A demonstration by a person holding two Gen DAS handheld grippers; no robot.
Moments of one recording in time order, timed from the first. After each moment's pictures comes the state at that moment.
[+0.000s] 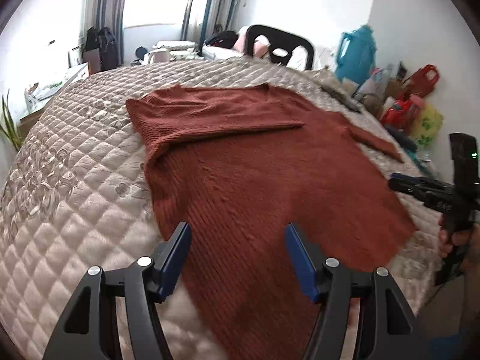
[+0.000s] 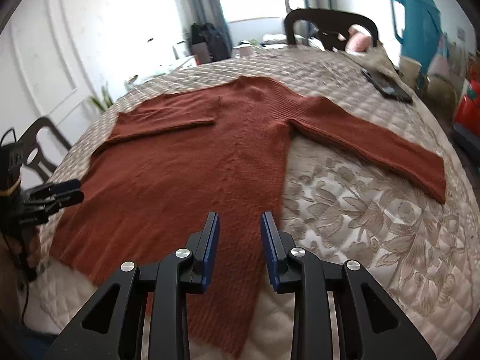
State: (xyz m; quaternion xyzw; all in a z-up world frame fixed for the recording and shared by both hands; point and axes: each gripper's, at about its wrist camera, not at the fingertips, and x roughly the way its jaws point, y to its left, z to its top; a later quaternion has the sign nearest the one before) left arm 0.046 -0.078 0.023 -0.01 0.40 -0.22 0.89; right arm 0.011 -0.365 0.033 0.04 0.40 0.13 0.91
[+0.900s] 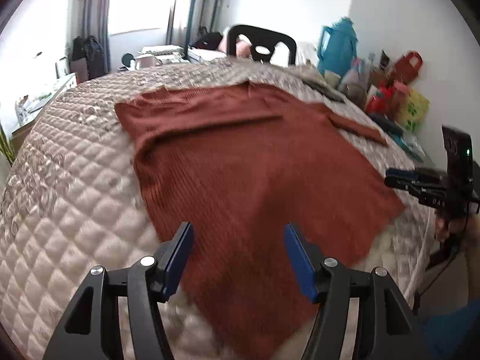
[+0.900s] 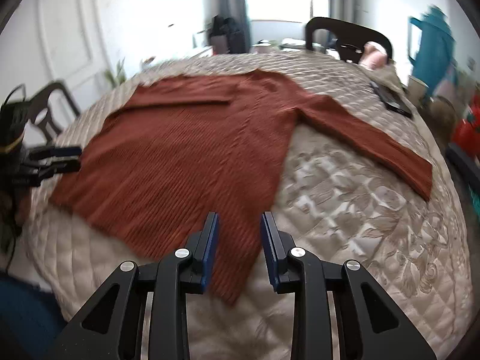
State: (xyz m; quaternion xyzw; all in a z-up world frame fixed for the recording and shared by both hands) left arm 0.034 -0.082 0.026 0.01 0.39 -0.23 0.89; right arm -0.017 -0.374 0.028 0.00 0.40 0.13 0.91
